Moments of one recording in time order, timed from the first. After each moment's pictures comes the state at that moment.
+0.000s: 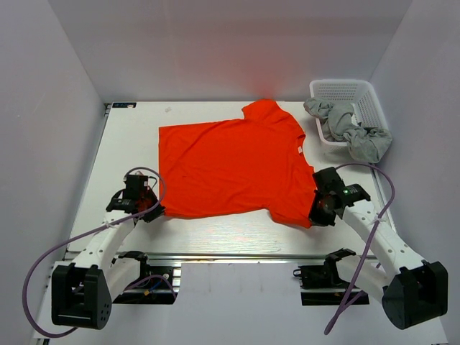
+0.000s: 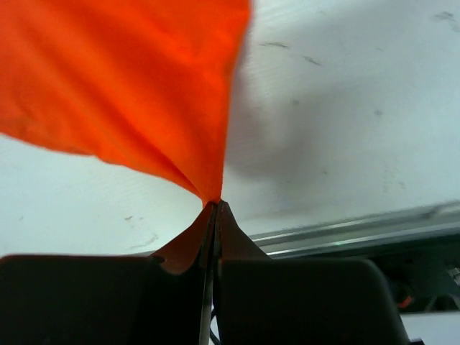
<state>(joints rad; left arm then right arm) -0.10 0.98 0.50 -0.55 0.01 -0.66 0.34 0.99 0.71 -1.00 0.11 0.65</state>
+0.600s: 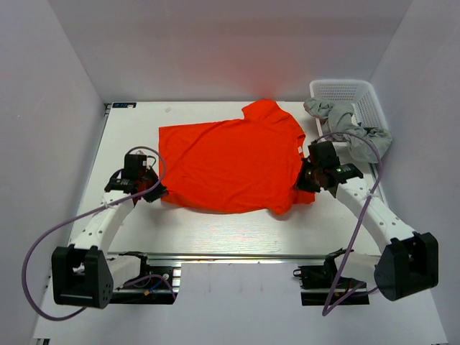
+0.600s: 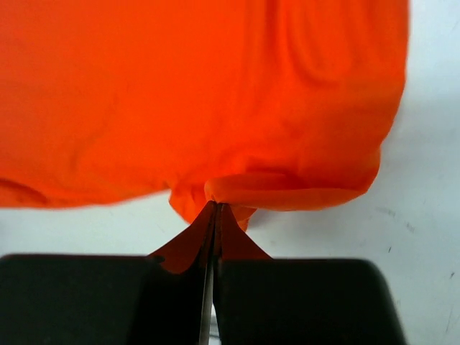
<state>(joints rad) -0.09 1.11 0.72 -0.55 0.09 -0.66 0.34 1.18 0.89 -0.67 -0.04 0.54</state>
